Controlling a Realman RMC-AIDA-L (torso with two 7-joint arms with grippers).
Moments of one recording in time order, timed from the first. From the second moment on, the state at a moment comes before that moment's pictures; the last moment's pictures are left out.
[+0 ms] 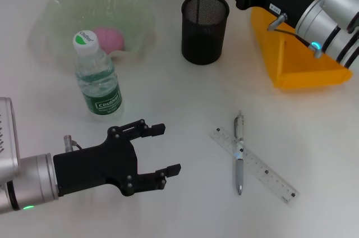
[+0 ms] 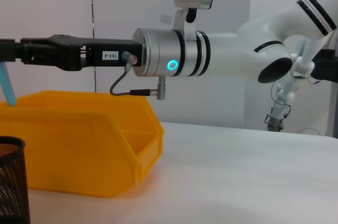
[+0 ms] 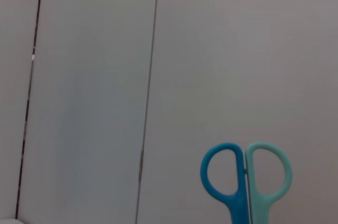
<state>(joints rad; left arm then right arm) -0.22 -2.07 1.36 0.62 1.40 1.45 -0.88 0.70 2.09 -1.24 -0.27 -0.79 -1.04 0.60</state>
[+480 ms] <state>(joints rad) -0.23 -2.07 1.36 0.61 1.41 1.46 -0.88 0.75 2.09 -1.30 -0.23 -0.78 -0.97 0.60</state>
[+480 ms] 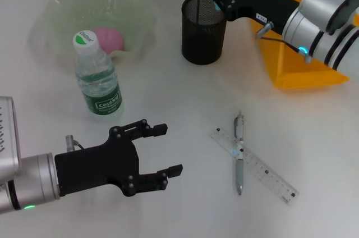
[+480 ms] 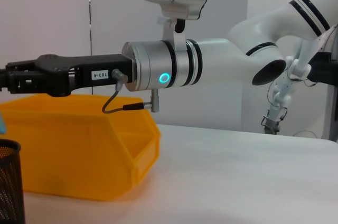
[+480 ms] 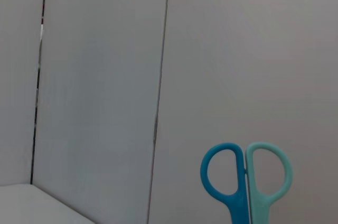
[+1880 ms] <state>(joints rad) -0.21 -2.07 1.36 0.62 1.41 1.49 -0.88 0.37 2.08 -1.19 -1.27 -1.77 -1.17 2.11</state>
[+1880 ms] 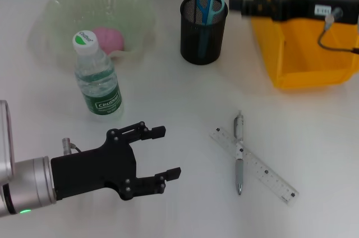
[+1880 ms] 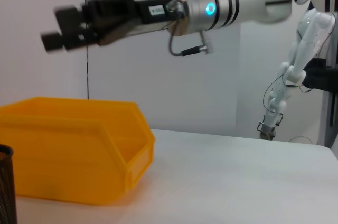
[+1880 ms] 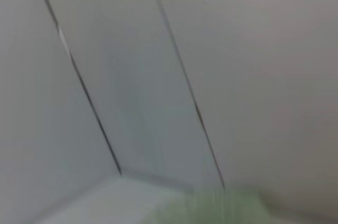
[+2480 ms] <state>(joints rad) -0.22 -2.07 1.35 0.62 1.41 1.49 -0.88 0.60 2.08 -1.23 -1.45 -2.47 -1.81 2.50</state>
